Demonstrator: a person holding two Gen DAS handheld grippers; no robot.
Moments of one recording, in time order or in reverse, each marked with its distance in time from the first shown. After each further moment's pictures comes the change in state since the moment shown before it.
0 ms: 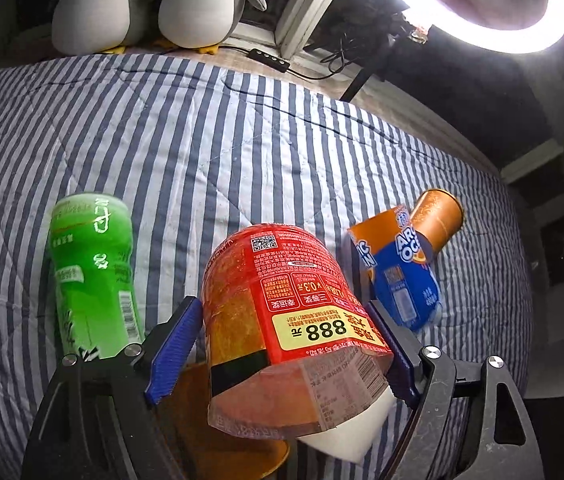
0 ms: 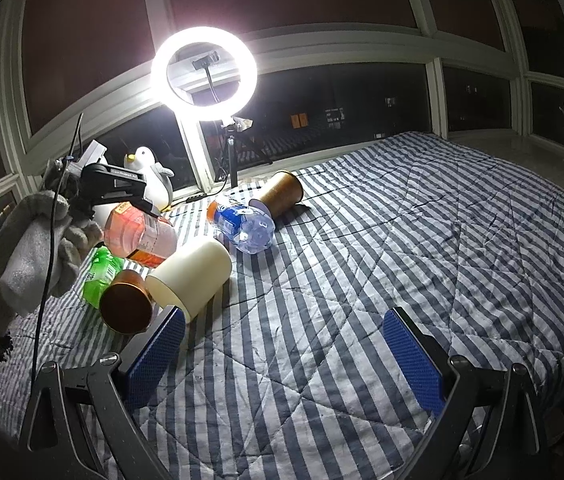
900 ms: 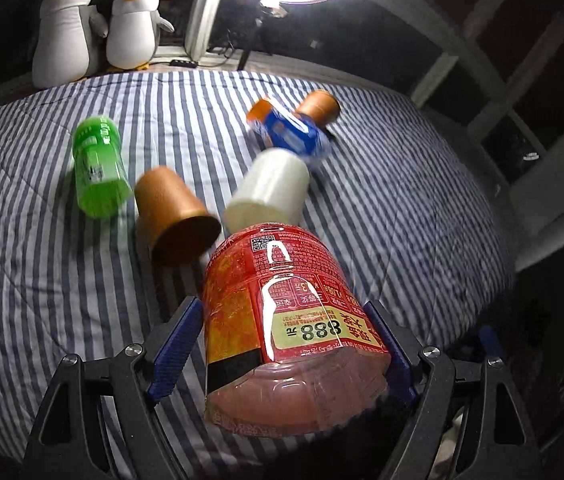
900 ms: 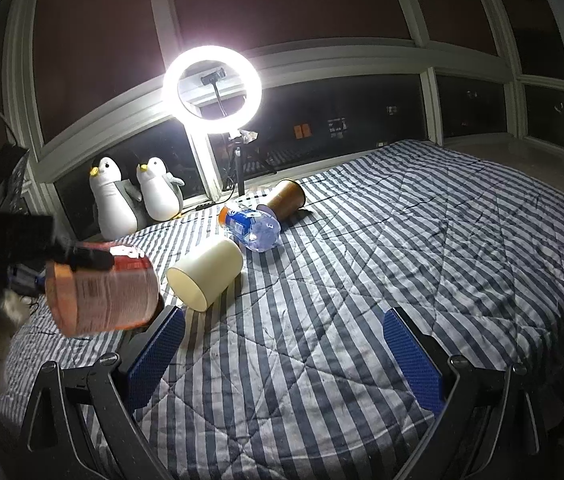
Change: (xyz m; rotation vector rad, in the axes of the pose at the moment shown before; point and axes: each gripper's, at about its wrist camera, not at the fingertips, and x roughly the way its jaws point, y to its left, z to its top) left arm -0.121 -0.015 -0.211 0.331 -0.060 -0.092; right arm -0.042 -0.001 -0.017 0.013 -0.036 0.005
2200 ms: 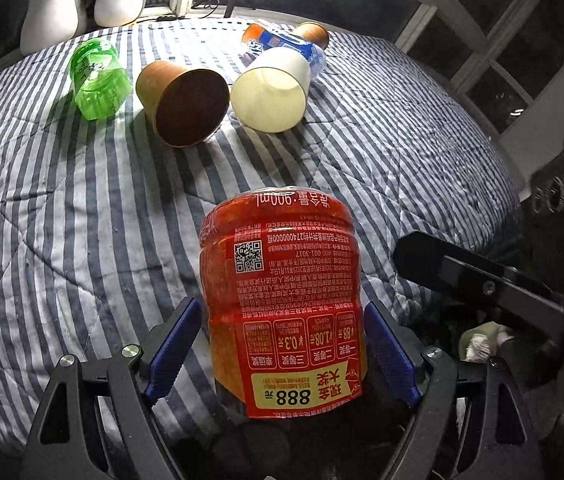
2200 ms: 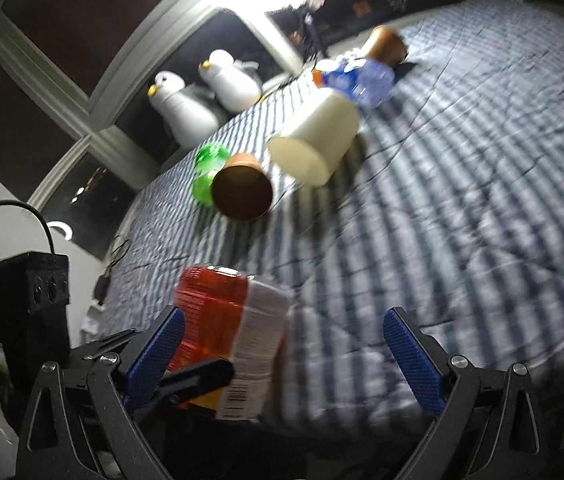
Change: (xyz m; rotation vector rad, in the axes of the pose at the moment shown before) left arm 0.028 0.035 -0.096 0.085 0.090 -0.034; right arm 0.076 0.047 -0.032 0.159 0.513 0.435
